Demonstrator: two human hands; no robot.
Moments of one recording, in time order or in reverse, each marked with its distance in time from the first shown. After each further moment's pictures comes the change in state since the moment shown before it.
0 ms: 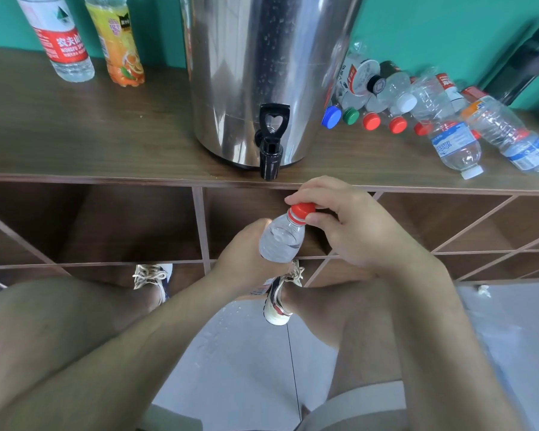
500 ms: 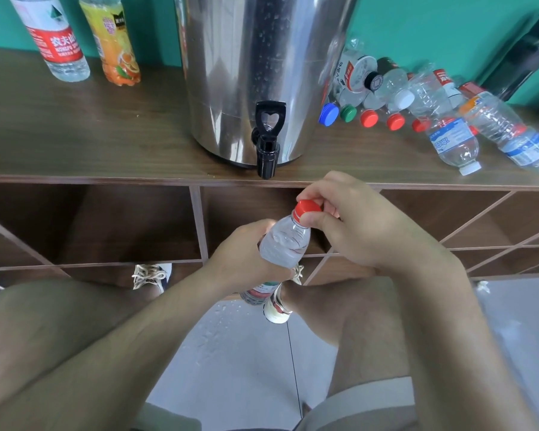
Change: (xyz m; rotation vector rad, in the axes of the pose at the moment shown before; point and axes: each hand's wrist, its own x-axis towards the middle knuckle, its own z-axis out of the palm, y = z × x) left_hand -0.010 0.015 -0.017 0.010 -0.130 0.034; right_hand -0.001 -0.014 -0.012 -0.121 -0.066 0.169
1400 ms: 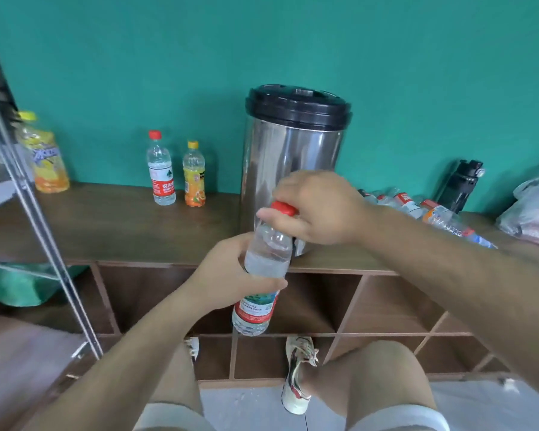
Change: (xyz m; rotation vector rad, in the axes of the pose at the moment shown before) left_hand -0.118 0.107 -0.136 -0.113 0.225 0.242; right_hand 0.012 -0.174 -0.119 -0.573 0.263 -0.603
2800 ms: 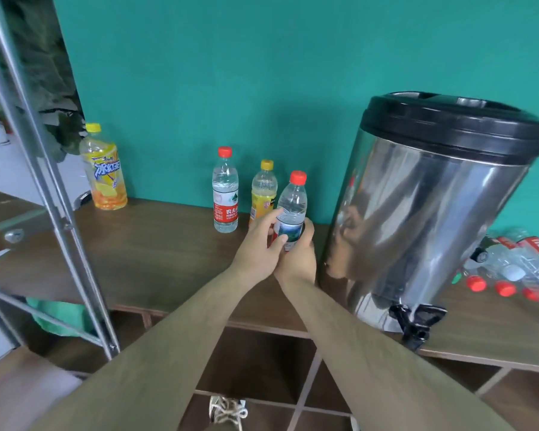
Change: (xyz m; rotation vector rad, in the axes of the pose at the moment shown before) left_hand 0.180 -0.186 -0.118 0.148 0.376 0.018; right_hand 0.202 -0.026 0.312 0.784 0.315 1.049
